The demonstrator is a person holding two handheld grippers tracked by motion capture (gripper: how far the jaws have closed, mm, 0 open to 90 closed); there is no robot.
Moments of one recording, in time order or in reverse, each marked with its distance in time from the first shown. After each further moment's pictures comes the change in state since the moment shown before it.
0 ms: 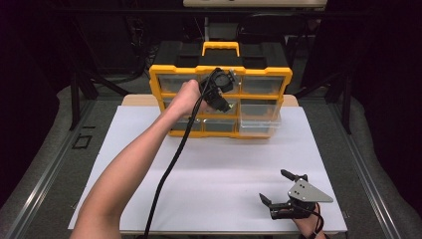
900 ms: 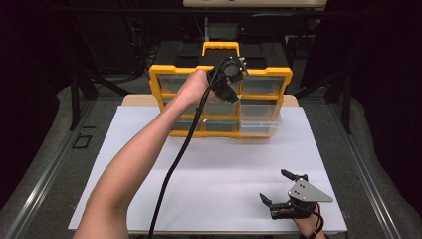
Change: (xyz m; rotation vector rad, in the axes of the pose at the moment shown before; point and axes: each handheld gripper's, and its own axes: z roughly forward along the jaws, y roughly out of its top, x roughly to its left) left arm -0.002 0.030 -0.015 -0.021 0.029 0.048; right arm 0.000 0.000 0.000 0.002 -0.003 -0.004
